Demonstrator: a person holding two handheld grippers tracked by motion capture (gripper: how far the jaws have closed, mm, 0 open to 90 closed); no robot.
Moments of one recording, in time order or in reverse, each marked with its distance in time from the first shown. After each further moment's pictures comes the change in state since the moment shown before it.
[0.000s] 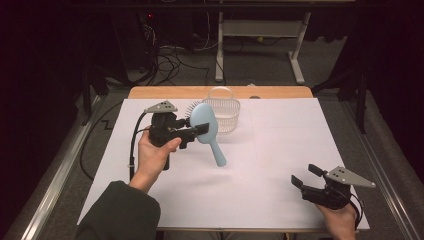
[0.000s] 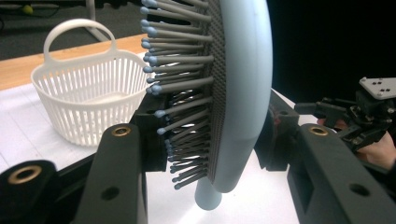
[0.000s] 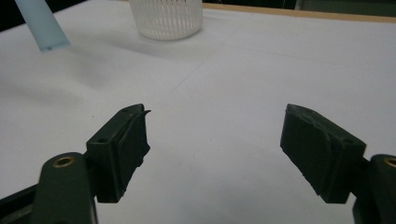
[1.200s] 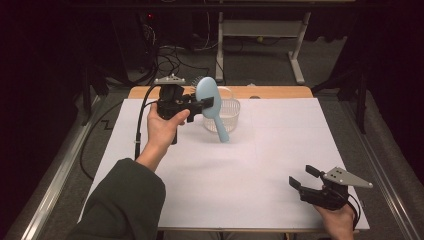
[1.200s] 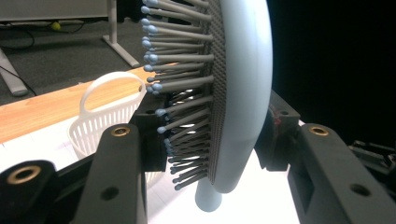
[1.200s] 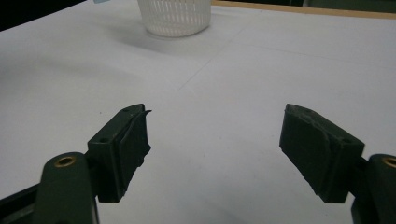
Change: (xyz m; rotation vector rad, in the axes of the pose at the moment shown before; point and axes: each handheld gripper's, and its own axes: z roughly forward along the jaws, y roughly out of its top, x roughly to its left) left arm 0.022 0.052 0.026 -0.027 0.070 -0.005; right arm 0.003 -0.002 0.002 0.000 0.029 0.002
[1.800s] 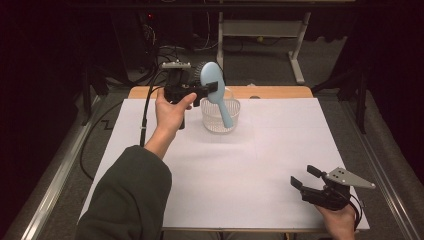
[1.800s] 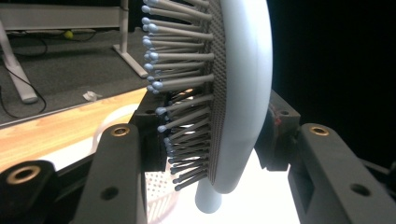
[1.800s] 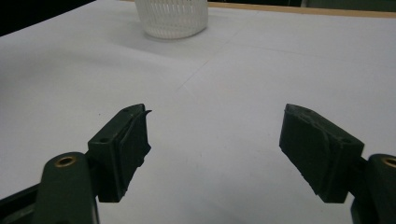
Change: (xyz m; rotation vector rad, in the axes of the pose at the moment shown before) left arm 0.015 0.031 0.023 -0.046 0.035 -0.027; right arm -0.002 -0.001 -0.003 -0.006 -0.004 0.020
